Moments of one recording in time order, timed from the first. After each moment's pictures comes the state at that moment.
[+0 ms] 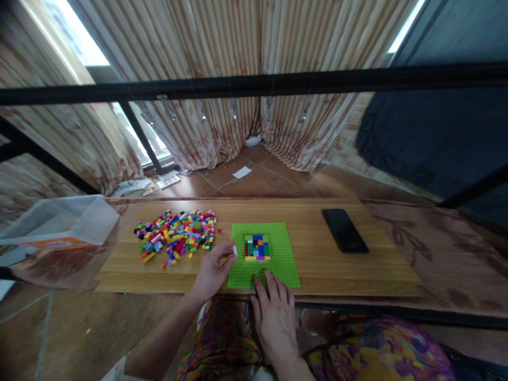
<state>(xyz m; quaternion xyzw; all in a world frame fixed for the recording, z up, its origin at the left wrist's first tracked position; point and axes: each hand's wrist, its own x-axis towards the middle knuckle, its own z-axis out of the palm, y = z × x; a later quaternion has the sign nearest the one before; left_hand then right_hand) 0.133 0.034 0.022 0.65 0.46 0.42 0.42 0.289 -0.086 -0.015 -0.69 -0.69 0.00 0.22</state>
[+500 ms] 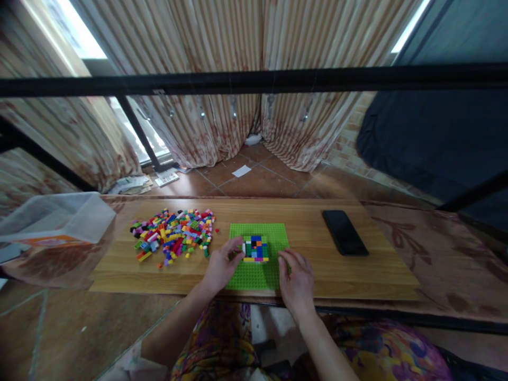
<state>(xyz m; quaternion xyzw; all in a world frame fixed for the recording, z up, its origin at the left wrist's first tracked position) 0.159 0.049 0.010 0.68 0.46 0.41 0.39 0.356 -0.027 -0.001 -0.71 -0.58 0.05 0.40</state>
